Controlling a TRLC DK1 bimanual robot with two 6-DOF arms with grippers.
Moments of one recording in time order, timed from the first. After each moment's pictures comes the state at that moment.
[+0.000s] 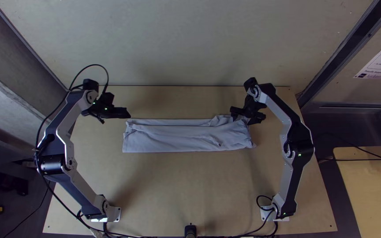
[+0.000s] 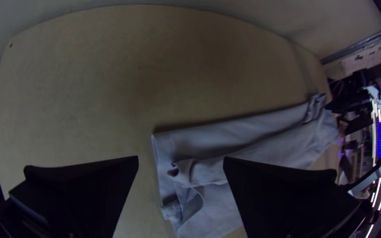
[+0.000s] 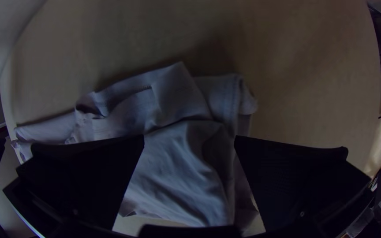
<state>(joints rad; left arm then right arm) 0.16 1.82 1.57 -0.92 0.40 0.23 0.21 2.12 1.81 -1.16 -0.12 0.39</state>
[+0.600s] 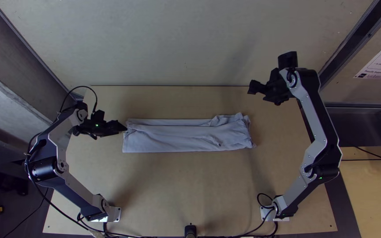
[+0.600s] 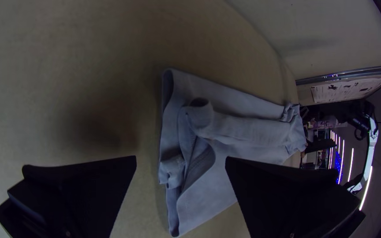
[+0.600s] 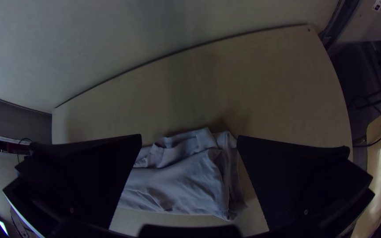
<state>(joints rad) 0.33 1.78 1.25 -0.82 0.67 0.24 0.12 1.82 1.96 -1.14 -0.18 0.37</state>
